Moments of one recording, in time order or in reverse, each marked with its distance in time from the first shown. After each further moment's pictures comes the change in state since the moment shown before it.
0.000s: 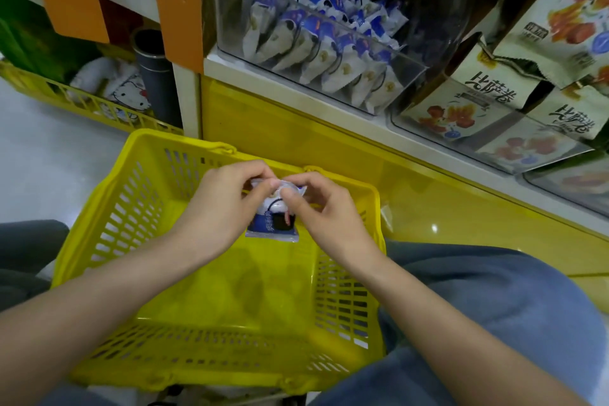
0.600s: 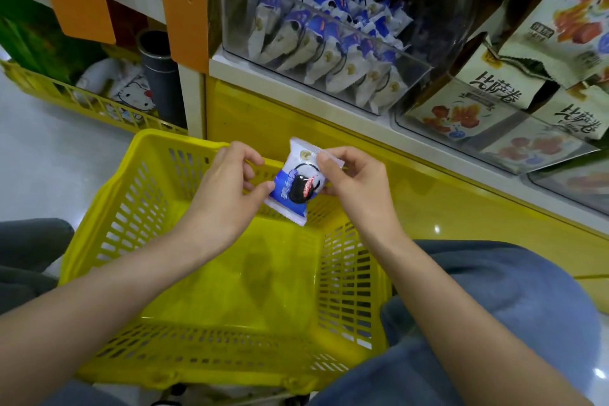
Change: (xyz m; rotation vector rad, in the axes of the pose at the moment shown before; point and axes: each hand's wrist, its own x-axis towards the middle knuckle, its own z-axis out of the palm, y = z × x) left_hand 0.007 -0.013 0.005 -0.054 0.099 -0.089; right_hand 0.018 -0.013 -0.022 0.063 0.216 0.042
